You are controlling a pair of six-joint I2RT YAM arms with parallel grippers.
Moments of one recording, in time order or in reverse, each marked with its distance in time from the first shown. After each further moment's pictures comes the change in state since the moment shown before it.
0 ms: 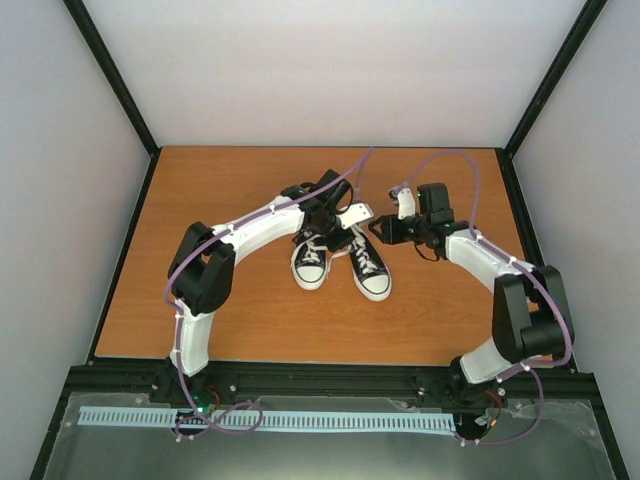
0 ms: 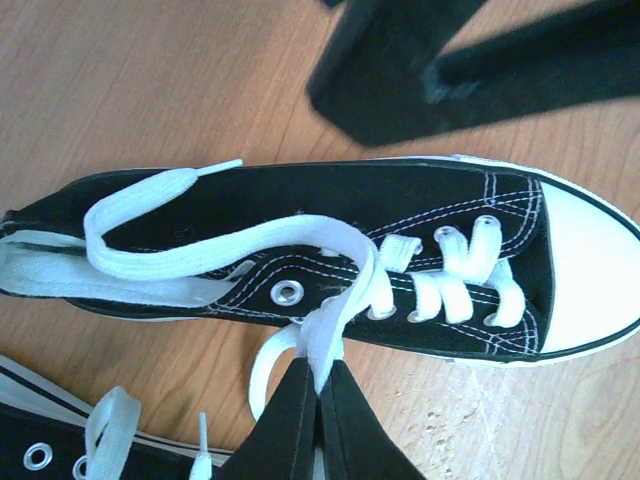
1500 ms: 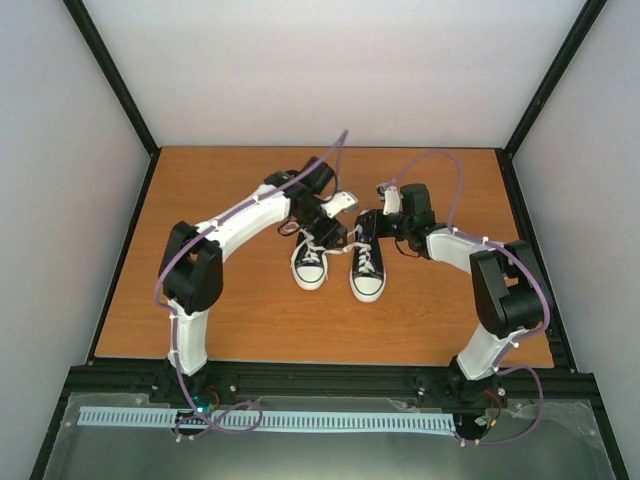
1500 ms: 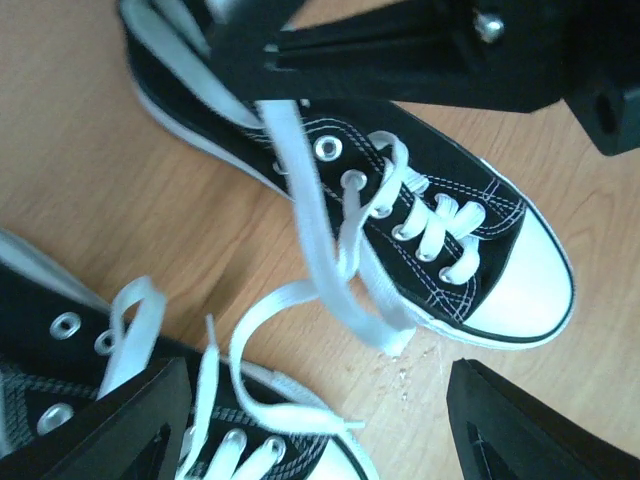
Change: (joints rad) left arm 0.100 -0.047 0.060 -0.173 0.092 -0.116; right arm 0.068 0.146 0.000 0.330 -0.003 0.203
